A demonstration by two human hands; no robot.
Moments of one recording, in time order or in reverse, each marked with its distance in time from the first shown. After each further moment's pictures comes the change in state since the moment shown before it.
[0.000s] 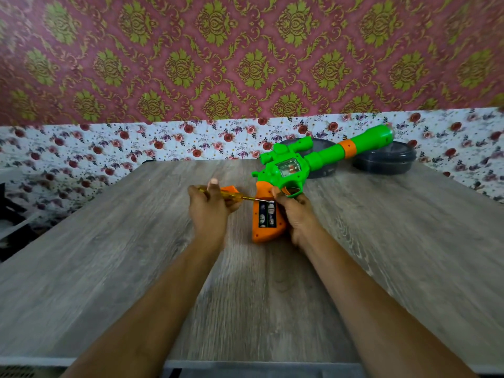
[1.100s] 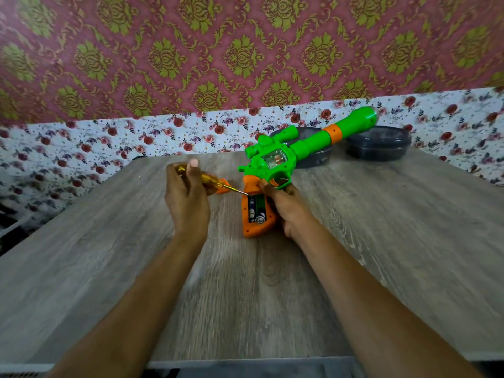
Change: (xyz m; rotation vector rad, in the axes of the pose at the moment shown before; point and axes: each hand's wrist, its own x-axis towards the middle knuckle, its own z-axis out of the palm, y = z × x) left_hand 0.000 0.011 -0.005 0.073 0.071 0.279; right_hand 0.000 0.000 -0.004 -0.065 -0.069 0.009
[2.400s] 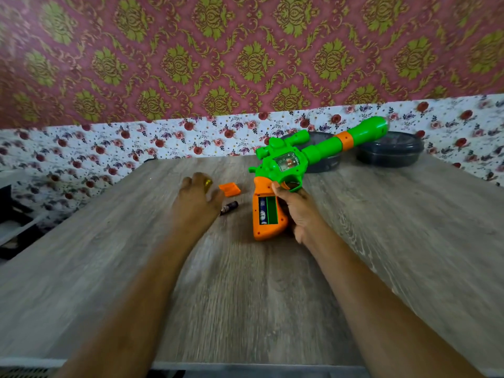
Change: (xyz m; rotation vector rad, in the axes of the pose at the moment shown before) left_hand 0.026 -0.017 -0.021 0.929 -0.358 0.099; right_hand 0.006 0.004 -0.004 -0.001 -0.002 0.034
